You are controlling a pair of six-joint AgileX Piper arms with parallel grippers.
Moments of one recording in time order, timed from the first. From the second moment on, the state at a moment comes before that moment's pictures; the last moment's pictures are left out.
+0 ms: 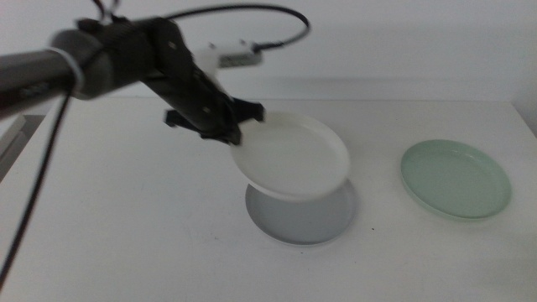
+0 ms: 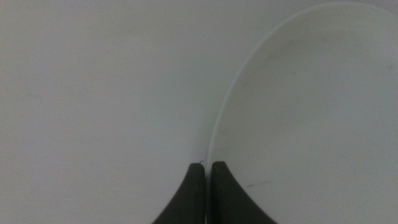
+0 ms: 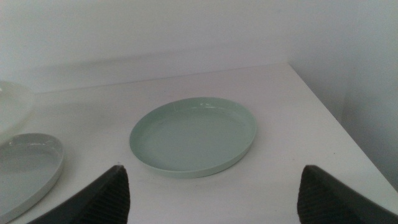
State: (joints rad) left arm -0.37 1.94 -1.53 -0.30 0.78 -0.02; right arm -0.04 0.00 0.00 -0.04 0.27 0.14
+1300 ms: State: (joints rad) left arm -0.37 1.78 -1.53 -0.34 0.90 0.19; right arm -0.04 0.00 0.00 -0.04 0.27 0.14
